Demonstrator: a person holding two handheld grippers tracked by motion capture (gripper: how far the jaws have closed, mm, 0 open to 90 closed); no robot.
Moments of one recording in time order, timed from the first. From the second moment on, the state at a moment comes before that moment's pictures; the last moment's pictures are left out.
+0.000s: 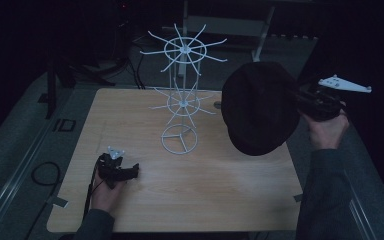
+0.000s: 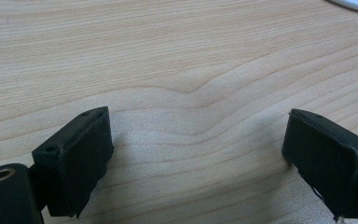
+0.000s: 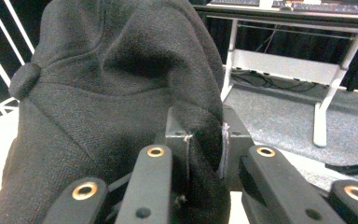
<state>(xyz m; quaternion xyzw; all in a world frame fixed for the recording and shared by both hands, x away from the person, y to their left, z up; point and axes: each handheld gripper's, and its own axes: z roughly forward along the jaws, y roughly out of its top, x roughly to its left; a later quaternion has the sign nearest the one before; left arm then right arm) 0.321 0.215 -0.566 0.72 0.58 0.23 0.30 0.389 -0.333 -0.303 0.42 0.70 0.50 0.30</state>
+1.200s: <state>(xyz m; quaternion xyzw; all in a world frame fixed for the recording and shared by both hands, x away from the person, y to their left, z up) 0.321 0.215 -0.566 0.72 0.58 0.23 0.30 0.377 -0.338 -0.279 0.35 0.67 0.61 0.24</state>
